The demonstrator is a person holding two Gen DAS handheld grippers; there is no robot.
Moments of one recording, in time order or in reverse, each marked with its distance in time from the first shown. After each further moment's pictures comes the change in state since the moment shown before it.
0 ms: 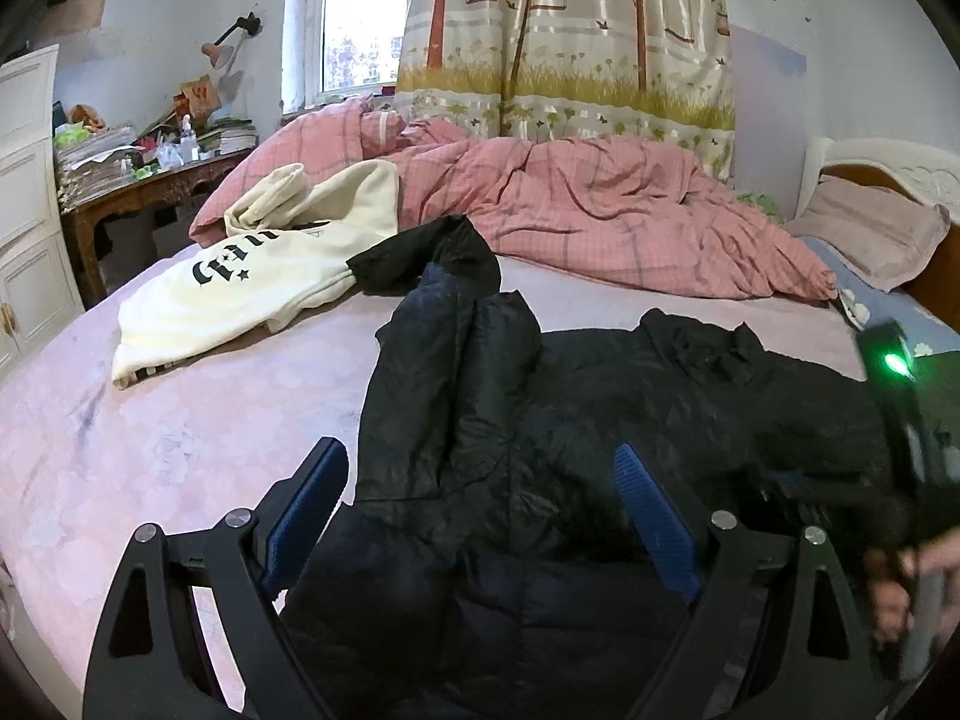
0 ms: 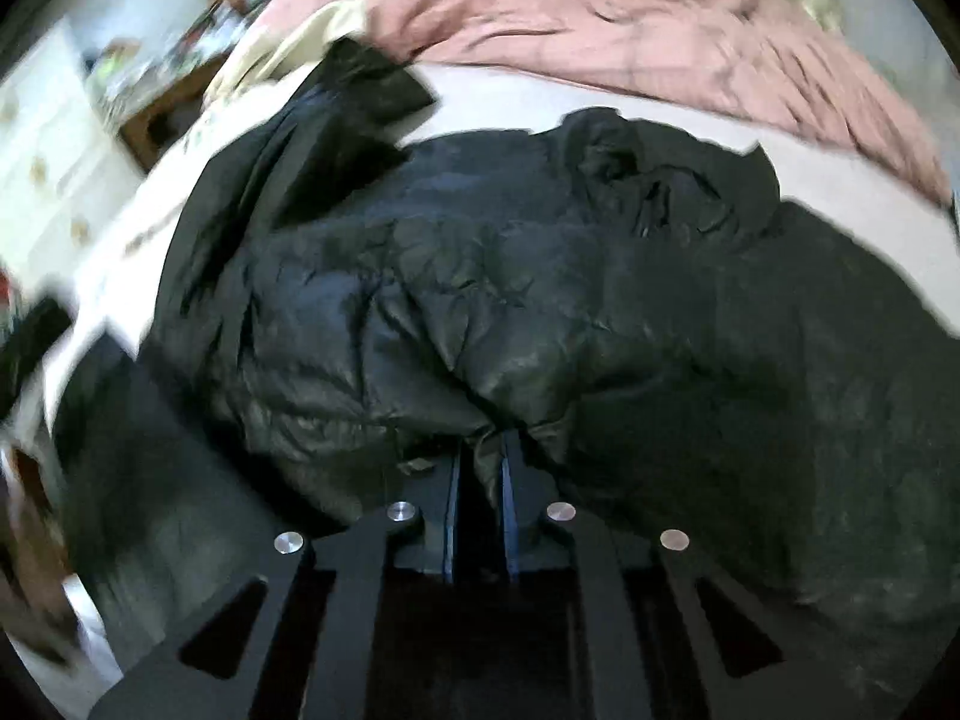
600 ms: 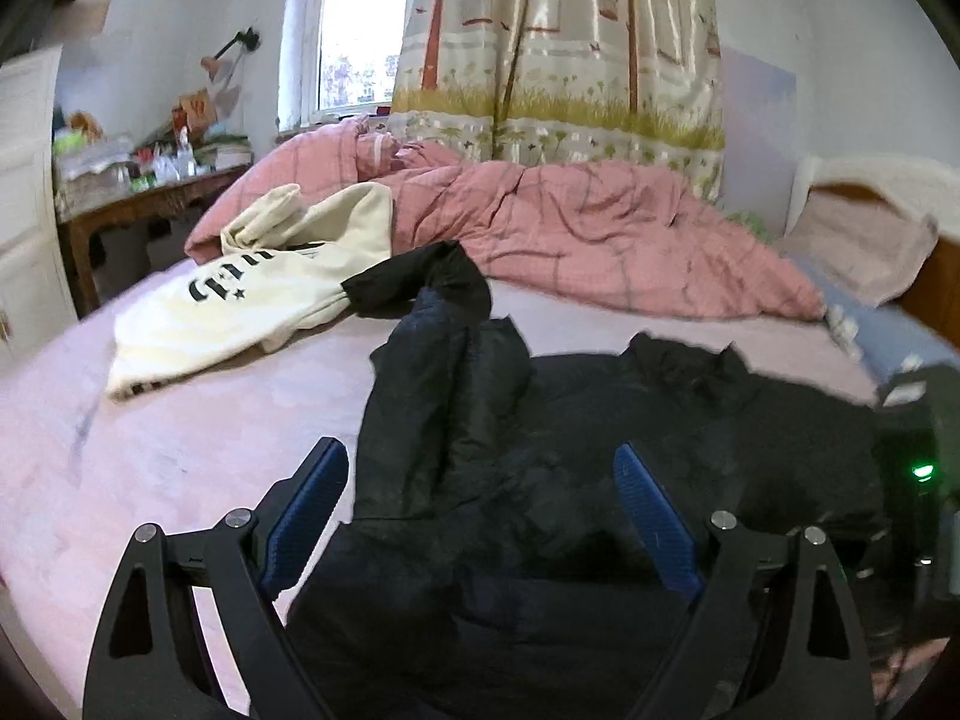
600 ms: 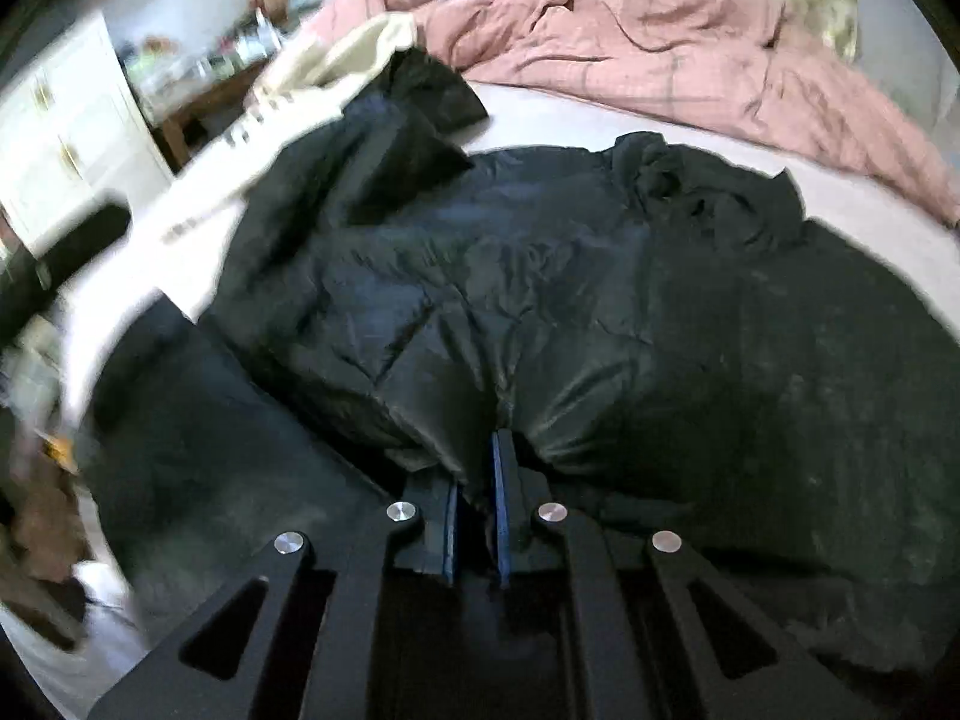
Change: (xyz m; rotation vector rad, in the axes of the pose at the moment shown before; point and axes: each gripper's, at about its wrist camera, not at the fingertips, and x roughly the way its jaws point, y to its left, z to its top) left arm -0.006 -0.003 0.000 0.017 -0.041 -0.009; right arm -0.023 0.055 -0.048 -0.188 -0.070 -0.045
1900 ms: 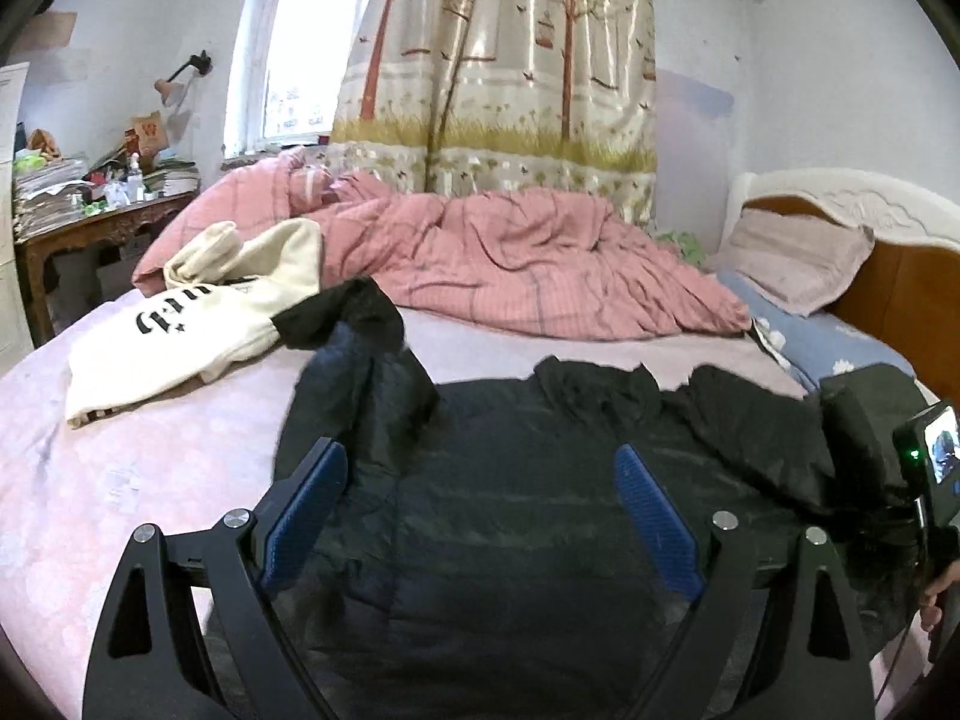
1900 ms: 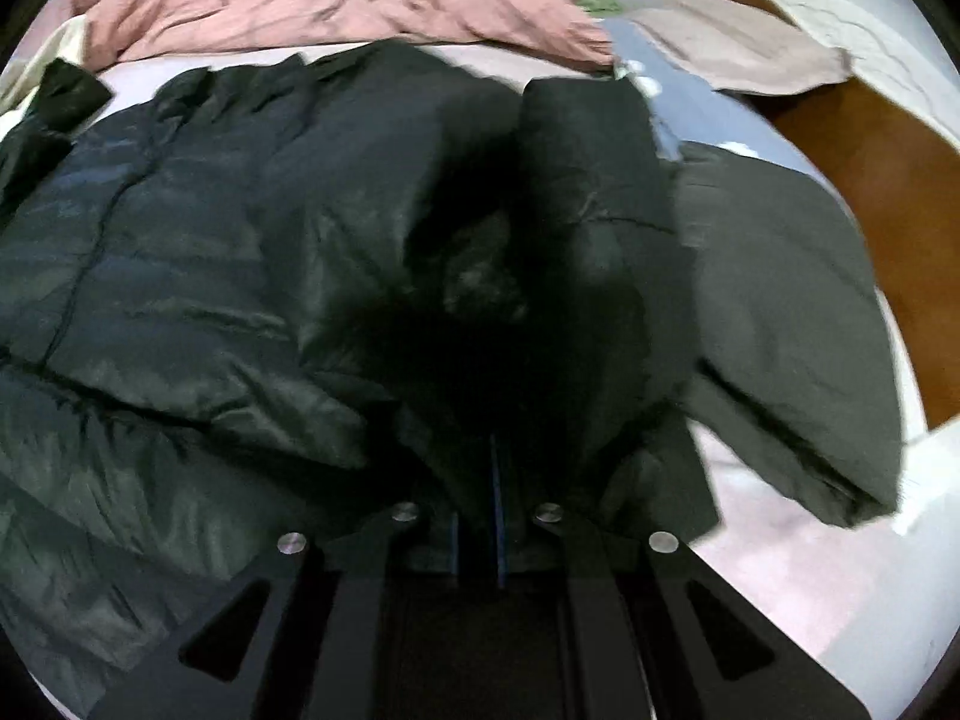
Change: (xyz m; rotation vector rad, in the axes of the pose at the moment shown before) left arm -0.045 -0.037 0.012 -0.001 -0.082 -0.152; right arm -0.092 -0.155 -0.077 0.331 0.215 -0.639
